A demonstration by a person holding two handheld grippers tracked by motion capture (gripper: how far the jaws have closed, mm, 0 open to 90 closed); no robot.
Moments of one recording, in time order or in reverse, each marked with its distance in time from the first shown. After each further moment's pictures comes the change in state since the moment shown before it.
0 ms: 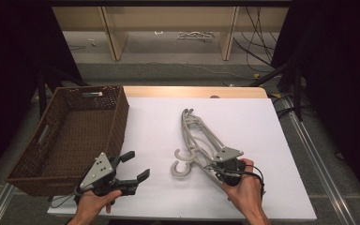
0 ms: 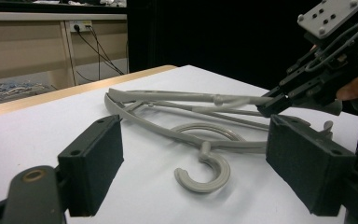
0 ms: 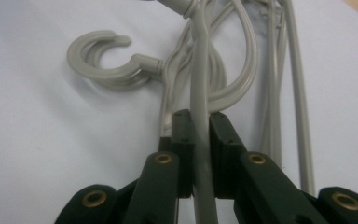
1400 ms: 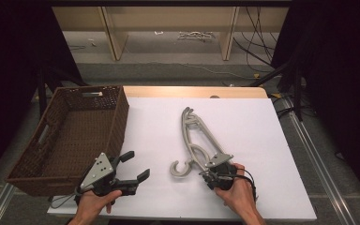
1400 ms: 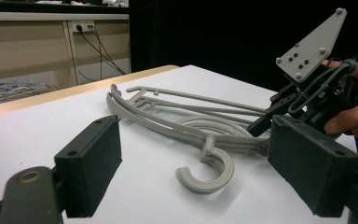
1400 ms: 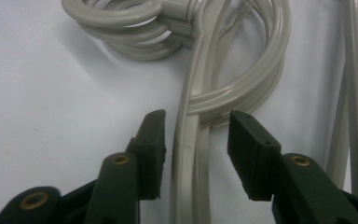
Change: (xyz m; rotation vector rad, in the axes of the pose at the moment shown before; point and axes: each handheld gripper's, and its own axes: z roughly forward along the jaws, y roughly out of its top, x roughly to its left) left arm -0.001 -0.001 0.000 0.009 0.014 -0.006; right arm 0.008 -0.017 0.042 0.076 0.105 -0.011
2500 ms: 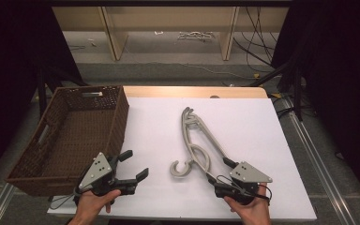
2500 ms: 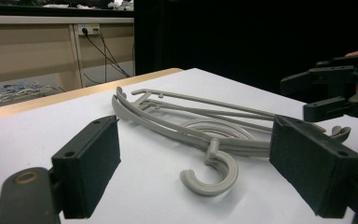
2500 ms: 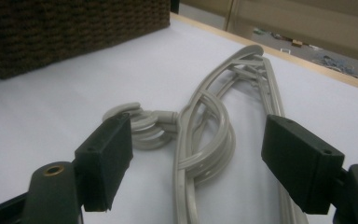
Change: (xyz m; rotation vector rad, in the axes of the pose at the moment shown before) left arm 0.001 0.001 -0.001 -0.014 0.016 0.009; right arm 0.008 -0.032 -0.053 -0.506 -0.066 0.088
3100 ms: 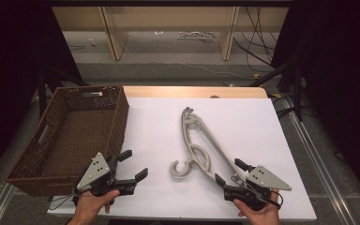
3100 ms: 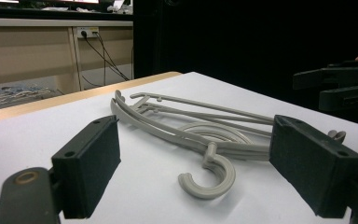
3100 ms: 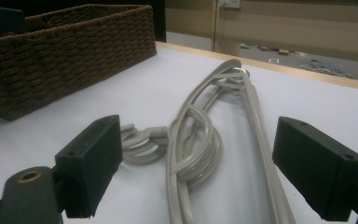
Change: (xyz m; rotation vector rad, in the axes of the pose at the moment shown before) left arm 0.000 0.002 -0.003 -0.013 -0.003 -0.014; right arm -0.009 -0.009 -0.025 -0.124 -0.024 0.120
